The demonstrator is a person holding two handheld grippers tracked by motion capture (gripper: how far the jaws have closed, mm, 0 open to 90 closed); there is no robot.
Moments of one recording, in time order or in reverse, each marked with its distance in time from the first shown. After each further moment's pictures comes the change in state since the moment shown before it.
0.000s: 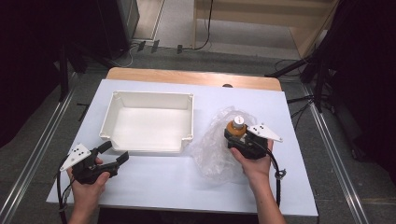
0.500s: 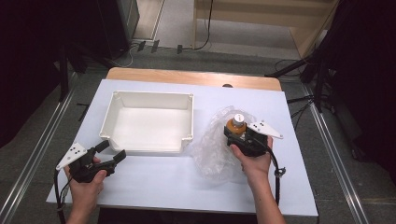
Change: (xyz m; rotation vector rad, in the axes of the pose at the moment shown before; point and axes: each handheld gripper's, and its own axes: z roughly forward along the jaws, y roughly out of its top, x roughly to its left) left arm 0.007 0.000 -0.002 -0.010 0.011 -0.030; right arm 0.002 0.012 -0.003 -0.004 0.009 0.021
